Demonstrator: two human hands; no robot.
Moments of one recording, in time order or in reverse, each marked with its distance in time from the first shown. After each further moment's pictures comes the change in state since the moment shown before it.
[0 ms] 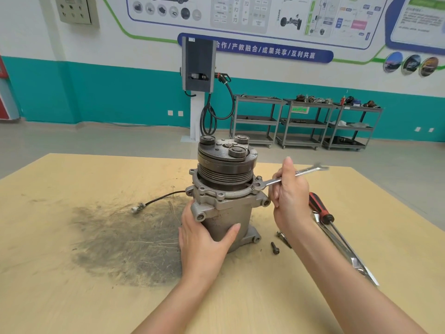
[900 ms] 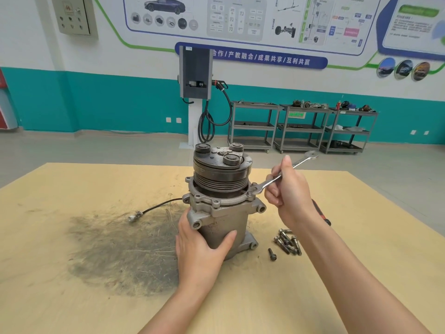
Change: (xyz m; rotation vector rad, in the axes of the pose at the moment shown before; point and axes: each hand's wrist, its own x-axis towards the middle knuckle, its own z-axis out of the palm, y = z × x) left_hand 0.001 -0.001 0.001 -0.012 0.015 0.017; right_hand 0.008 -0.031 0.000 -0.054 -0.139 0.144
